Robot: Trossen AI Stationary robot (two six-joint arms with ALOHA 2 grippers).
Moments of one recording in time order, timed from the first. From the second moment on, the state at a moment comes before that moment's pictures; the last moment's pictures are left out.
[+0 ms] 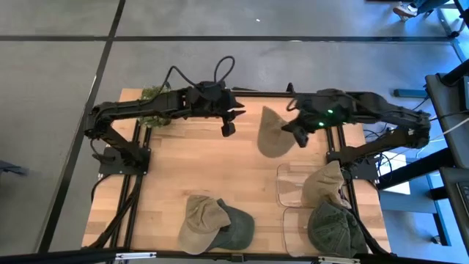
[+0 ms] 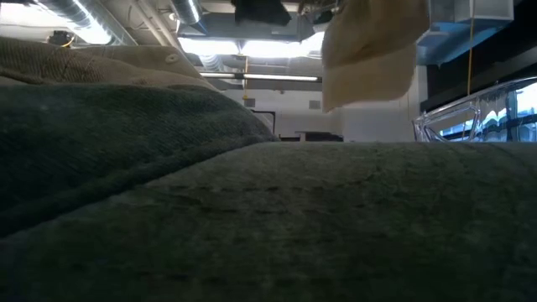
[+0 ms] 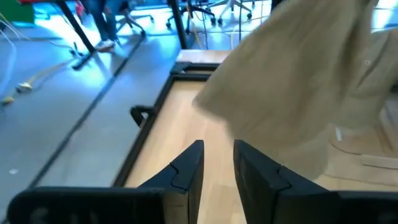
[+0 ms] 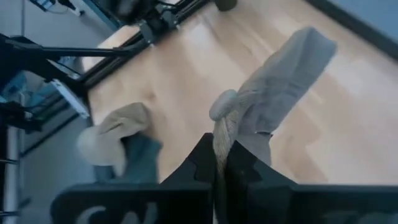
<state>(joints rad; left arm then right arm) 0.20 1.52 1.50 -0.43 -0.13 0.10 -0.04 1.19 1.52 -1.01 0.03 0.57</state>
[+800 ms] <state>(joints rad) 0.31 1.51 1.32 -0.15 0.16 0.06 0.62 1.37 1.86 -1.57 0.38 1.64</state>
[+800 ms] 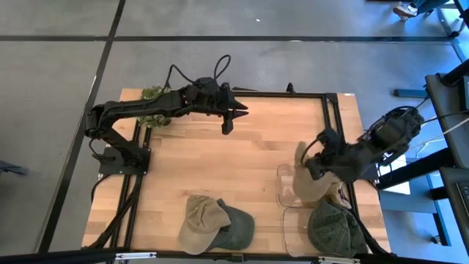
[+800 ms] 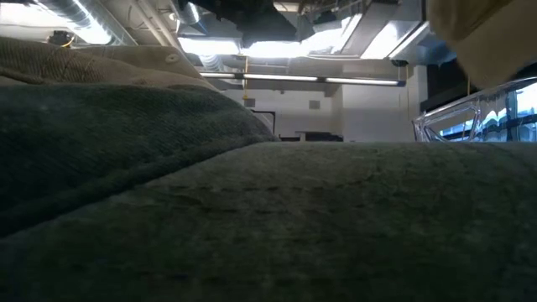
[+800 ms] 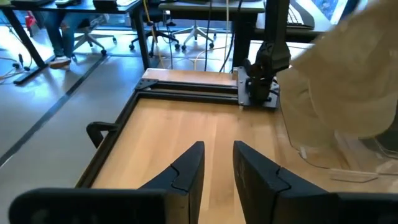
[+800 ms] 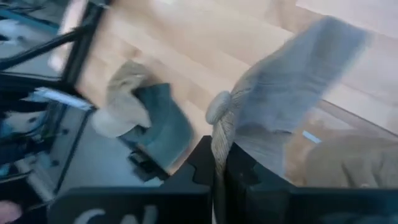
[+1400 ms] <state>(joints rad) 0.28 1.51 1.32 -0.16 0.15 0.06 0.66 1.42 1.48 -1.56 0.22 1.94</state>
